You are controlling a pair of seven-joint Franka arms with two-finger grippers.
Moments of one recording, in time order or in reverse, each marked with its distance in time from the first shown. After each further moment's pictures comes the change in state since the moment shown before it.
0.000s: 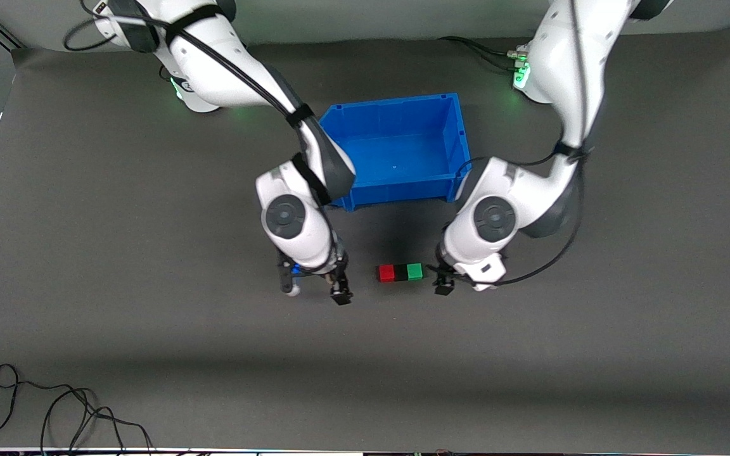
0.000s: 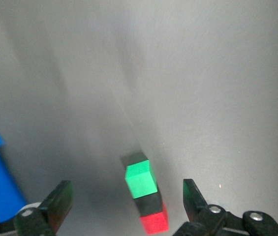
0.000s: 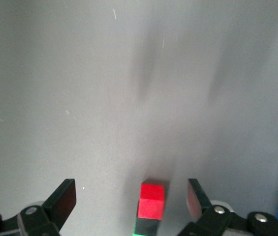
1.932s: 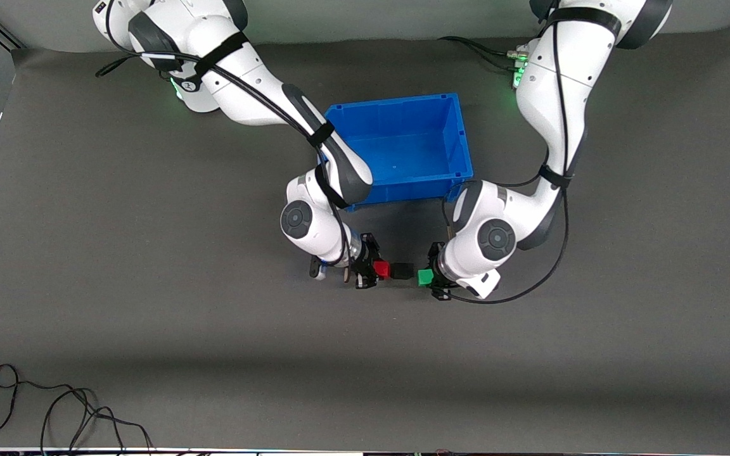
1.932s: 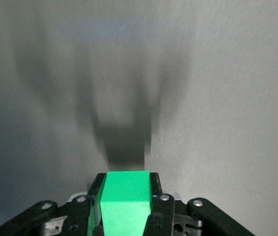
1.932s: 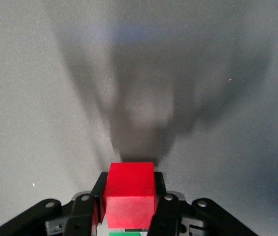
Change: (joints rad) left arm -0.027 0.218 -0.035 0.003 -0.132 0.309 -0.259; right arm -0.009 0.175 0.190 -0.078 0.299 0.437 0.148
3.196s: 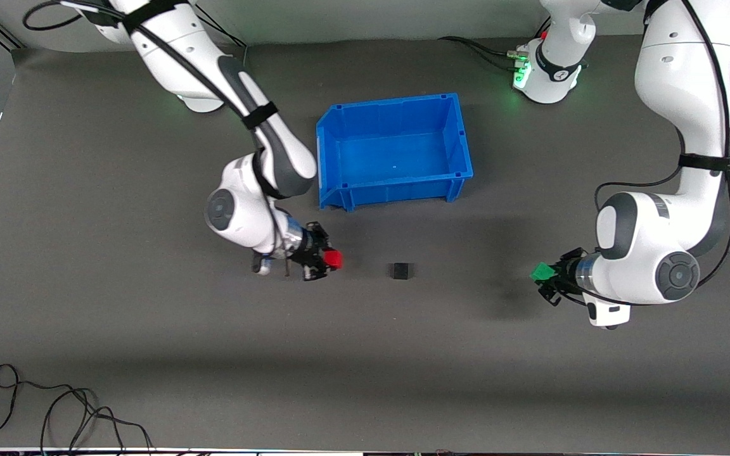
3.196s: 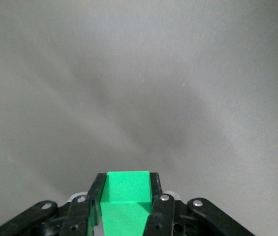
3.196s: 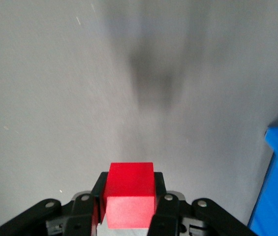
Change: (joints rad) left arm 0.369 -0.167 0.004 0.006 0.086 -0.454 0.911; right arm -0.090 -0.289 0.001 -0.319 0.021 -0.057 -0.195
